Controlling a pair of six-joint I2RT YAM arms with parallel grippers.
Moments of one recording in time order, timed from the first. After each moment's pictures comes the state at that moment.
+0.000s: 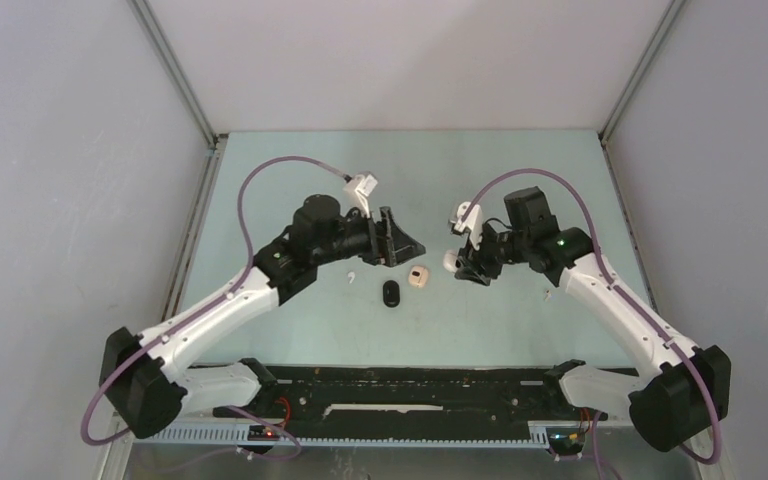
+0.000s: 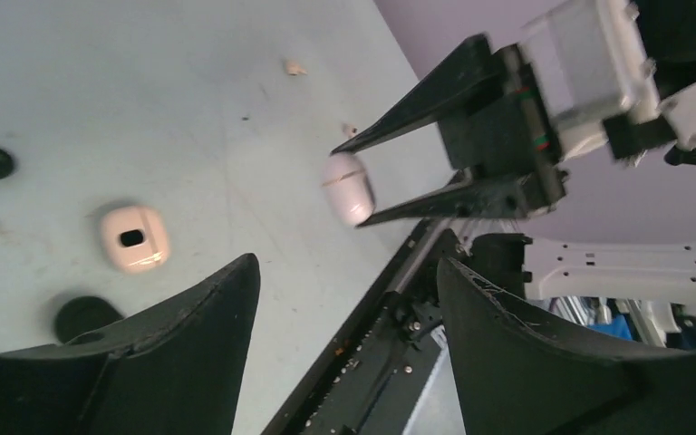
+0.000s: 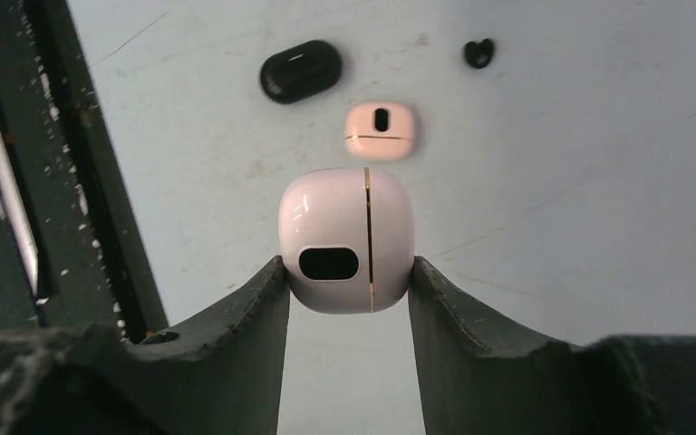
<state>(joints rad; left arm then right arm) -0.70 1.13 0.90 -0.08 0.34 -0.64 0.43 1.17 1.00 -0.63 -0.60 -0.58</state>
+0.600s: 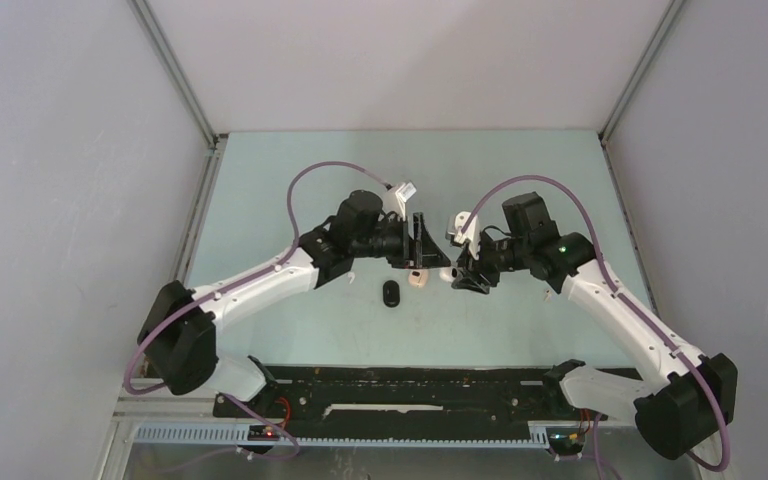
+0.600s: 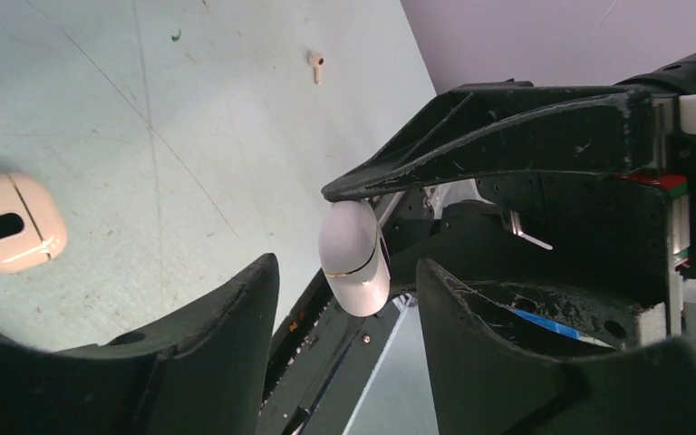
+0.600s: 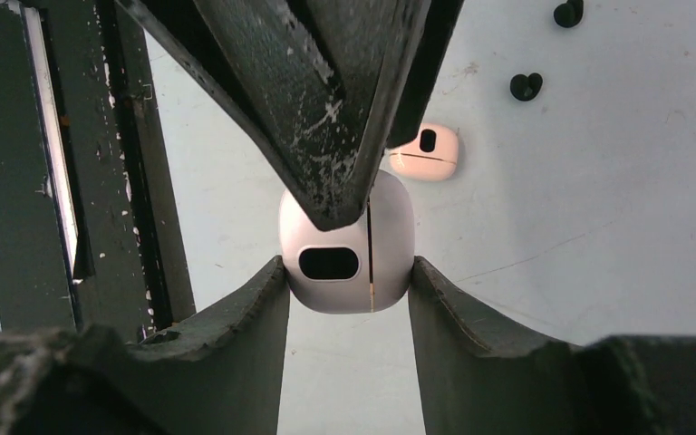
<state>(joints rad) -0.78 1.42 1.03 -0.03 0.46 -0.75 0.48 1.13 0.97 -0.68 -0.67 -0.63</state>
